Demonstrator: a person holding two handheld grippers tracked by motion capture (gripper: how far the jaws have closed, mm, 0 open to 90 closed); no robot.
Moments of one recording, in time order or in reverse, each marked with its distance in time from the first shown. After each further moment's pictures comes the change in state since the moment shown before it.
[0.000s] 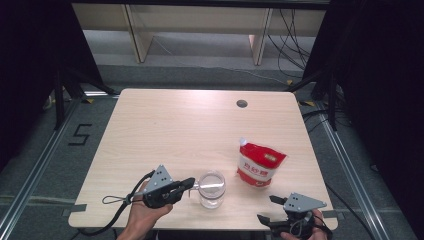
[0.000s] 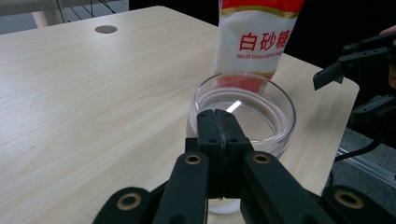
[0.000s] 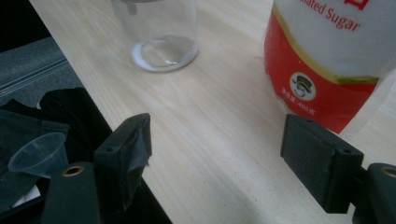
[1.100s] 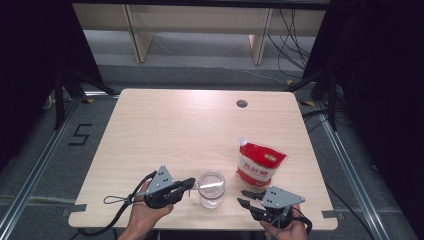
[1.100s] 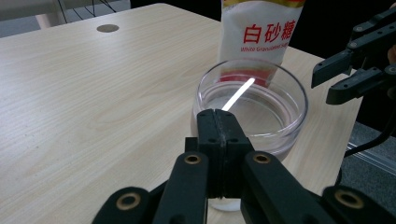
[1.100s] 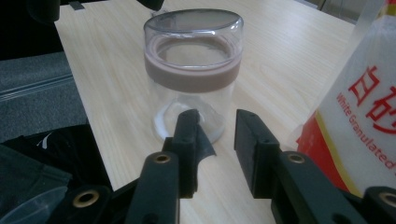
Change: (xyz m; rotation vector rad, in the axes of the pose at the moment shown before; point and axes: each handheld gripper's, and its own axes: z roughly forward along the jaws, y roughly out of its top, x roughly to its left) left arm 0.001 -0.004 0.003 0.018 0.019 0.036; right arm 0.025 0.044 0.033 -0.131 0.034 -0.164
